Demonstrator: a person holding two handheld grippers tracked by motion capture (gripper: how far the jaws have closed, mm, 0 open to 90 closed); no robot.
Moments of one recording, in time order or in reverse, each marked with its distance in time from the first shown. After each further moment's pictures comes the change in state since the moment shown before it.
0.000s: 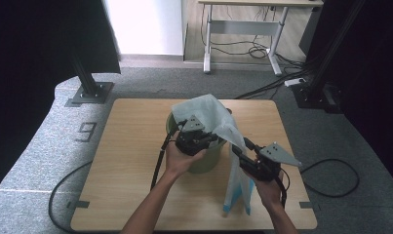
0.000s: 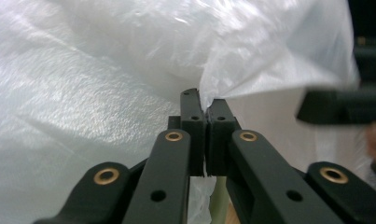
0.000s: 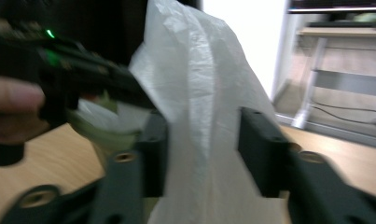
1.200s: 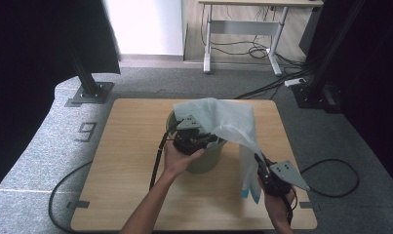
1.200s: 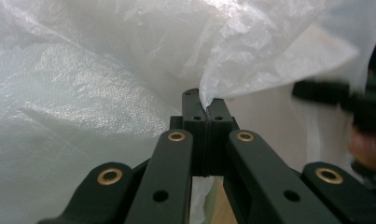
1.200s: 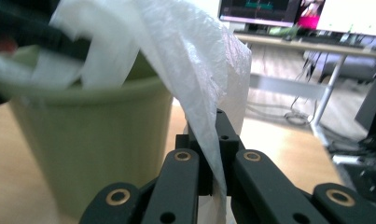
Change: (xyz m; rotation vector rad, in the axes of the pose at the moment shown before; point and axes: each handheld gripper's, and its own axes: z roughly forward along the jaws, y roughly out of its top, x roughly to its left) left arm 0.006 -0.002 -0.006 -0.007 -0.082 -0.047; right arm -0.002 -0.026 -0.036 -0.021 -0.271 -0.076
